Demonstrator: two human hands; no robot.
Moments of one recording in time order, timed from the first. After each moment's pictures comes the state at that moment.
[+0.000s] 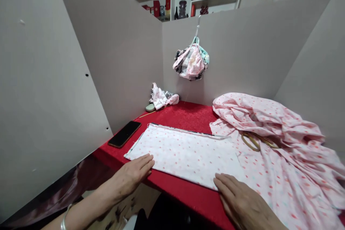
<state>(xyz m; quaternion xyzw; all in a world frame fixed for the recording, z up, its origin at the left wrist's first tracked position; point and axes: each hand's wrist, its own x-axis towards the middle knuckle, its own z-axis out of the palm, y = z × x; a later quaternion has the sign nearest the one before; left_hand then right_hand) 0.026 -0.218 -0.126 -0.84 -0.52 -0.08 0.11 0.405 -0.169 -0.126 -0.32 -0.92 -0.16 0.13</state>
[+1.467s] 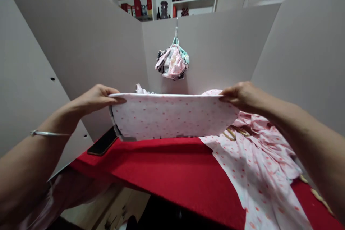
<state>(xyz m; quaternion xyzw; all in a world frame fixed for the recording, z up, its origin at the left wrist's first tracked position) -0.005 -0.111 0.102 -0.69 -0.63 -0.32 -0.17 0.424 -0.051 0.097 -0.56 -0.79 0.02 0.24</state>
